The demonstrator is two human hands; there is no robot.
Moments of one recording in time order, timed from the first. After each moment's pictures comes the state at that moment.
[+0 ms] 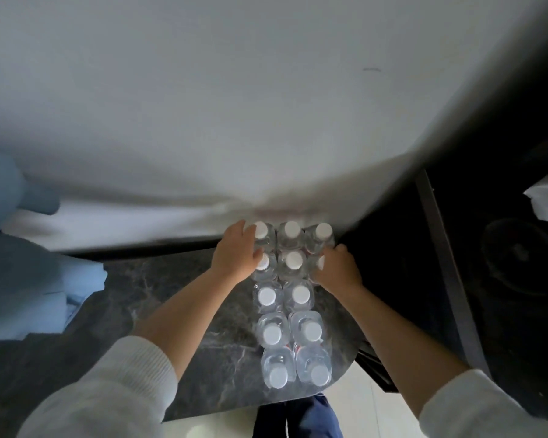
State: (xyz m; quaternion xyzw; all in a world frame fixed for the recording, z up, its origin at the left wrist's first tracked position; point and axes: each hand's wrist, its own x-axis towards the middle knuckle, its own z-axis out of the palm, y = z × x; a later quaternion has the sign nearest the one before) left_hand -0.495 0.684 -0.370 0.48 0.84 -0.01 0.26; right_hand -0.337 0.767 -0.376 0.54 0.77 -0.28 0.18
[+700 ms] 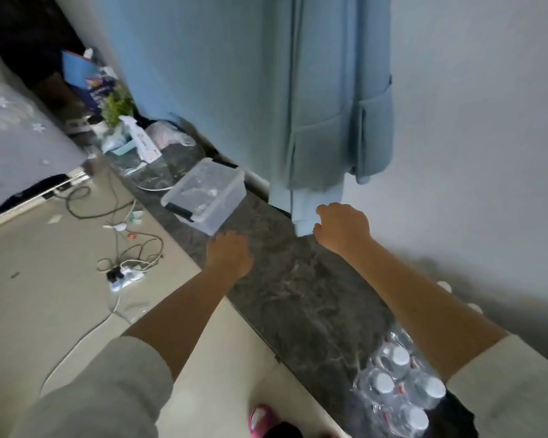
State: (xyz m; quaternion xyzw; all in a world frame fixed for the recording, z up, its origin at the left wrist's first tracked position) left_hand -0.481 0.362 -0.206 0.01 0.99 -0.03 0.14; right_hand -0.481 0.550 -0.173 -0.03 0.99 -0.08 0.06
